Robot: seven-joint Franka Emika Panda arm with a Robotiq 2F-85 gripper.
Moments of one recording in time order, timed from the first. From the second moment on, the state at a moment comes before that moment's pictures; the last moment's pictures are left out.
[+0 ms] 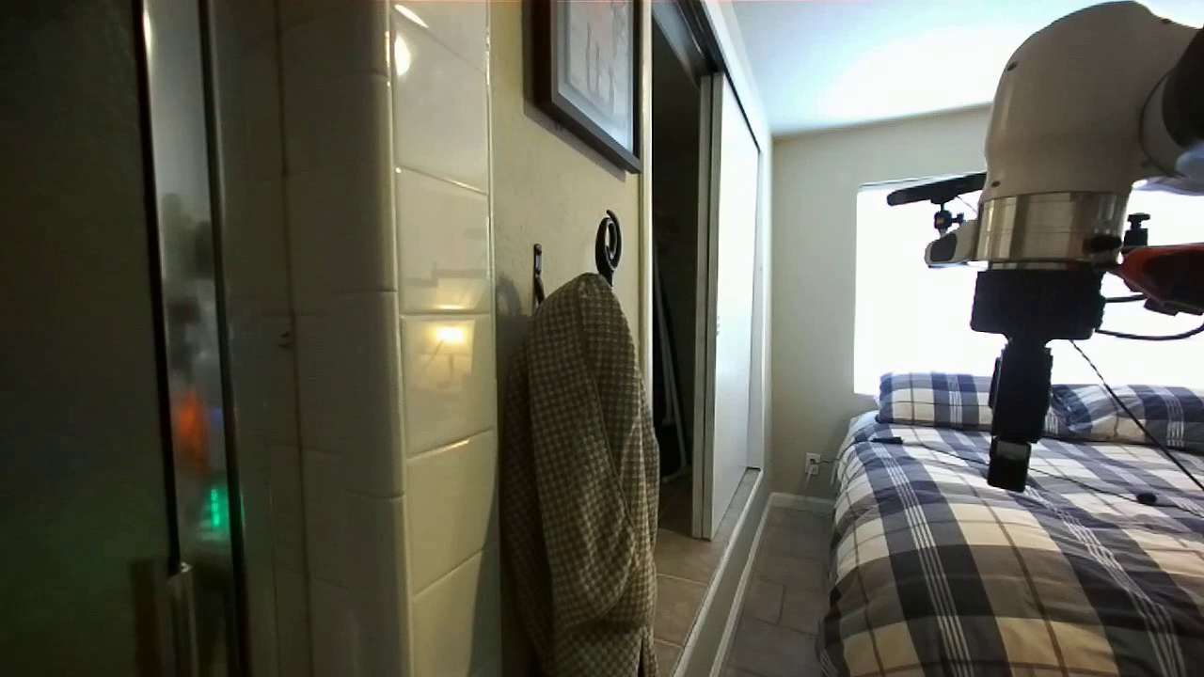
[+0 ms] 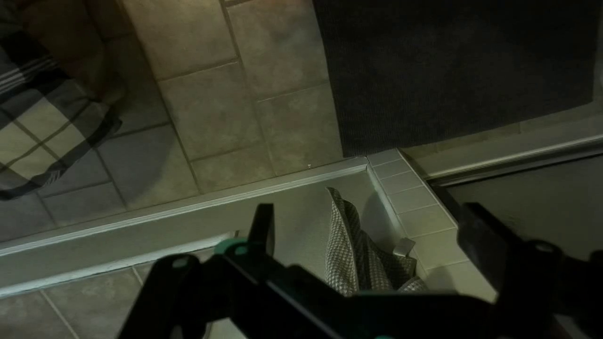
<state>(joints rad) -0.09 -0.80 -0.02 -2.70 -0.03 2.00 0.09</state>
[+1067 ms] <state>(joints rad) -0.10 -0.80 -0.01 -2.66 -0.04 2.07 0.09</state>
